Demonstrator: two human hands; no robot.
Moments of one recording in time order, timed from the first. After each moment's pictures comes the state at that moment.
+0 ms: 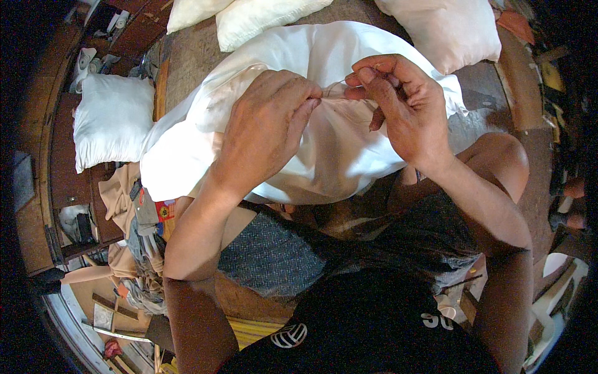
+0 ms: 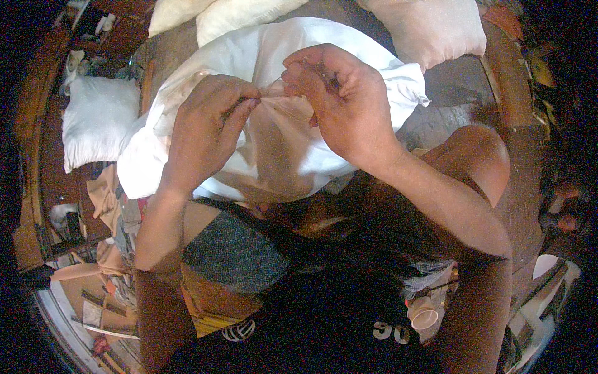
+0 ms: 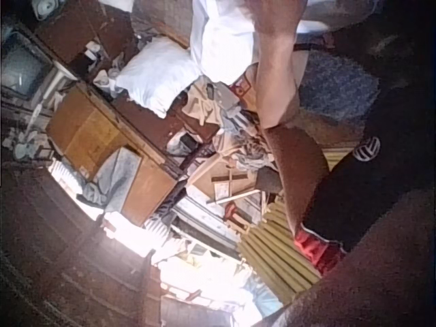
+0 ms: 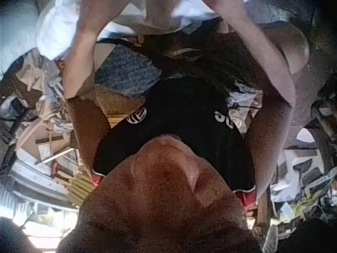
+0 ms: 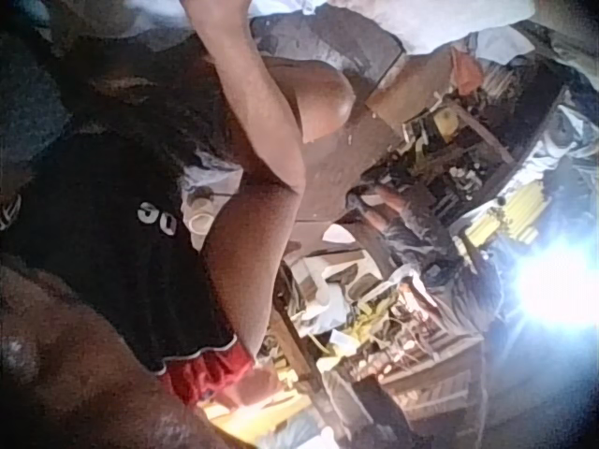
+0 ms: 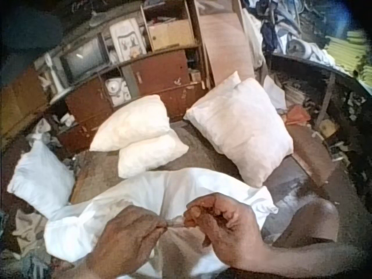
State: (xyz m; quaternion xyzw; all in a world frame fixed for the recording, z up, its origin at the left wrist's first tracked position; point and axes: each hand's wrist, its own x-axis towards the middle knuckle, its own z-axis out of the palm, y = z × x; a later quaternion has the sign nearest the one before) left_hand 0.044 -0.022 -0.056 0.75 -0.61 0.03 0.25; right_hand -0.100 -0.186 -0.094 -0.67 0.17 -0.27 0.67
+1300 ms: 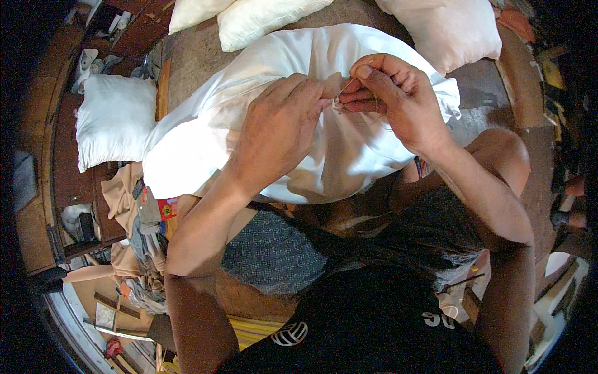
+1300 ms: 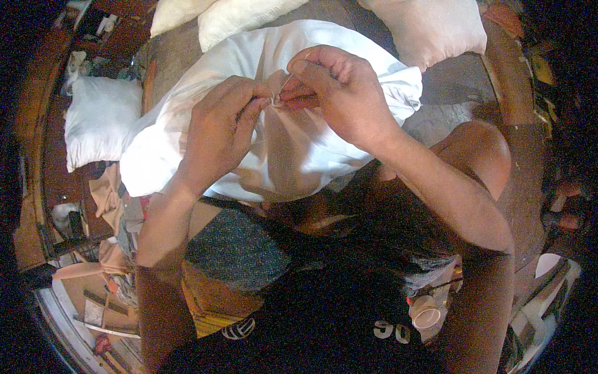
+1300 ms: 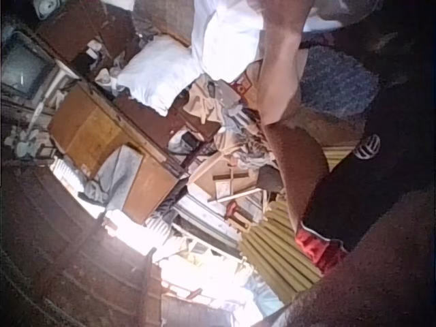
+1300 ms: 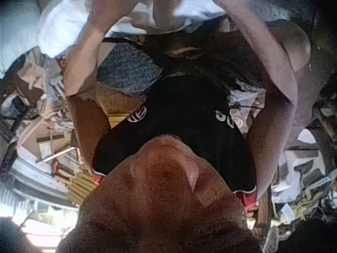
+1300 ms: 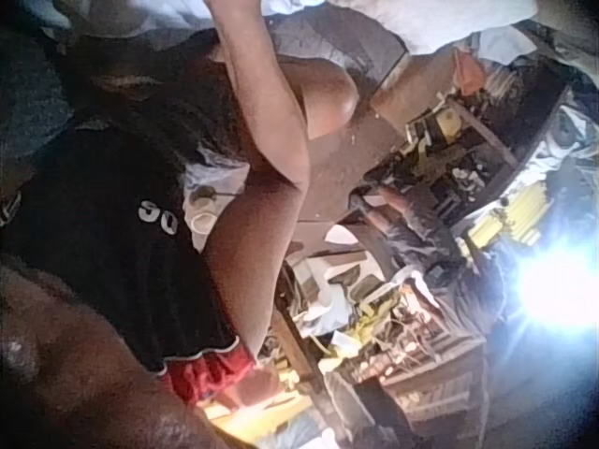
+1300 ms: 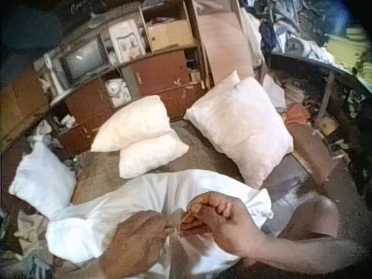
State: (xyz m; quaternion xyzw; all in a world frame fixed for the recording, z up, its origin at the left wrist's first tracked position) left_hand 0.036 -0.027 -0.070 0.73 -0.62 0.03 0.29; right_hand -0.091 -0.202 -0.111 -0.54 0.12 -0.17 0.82
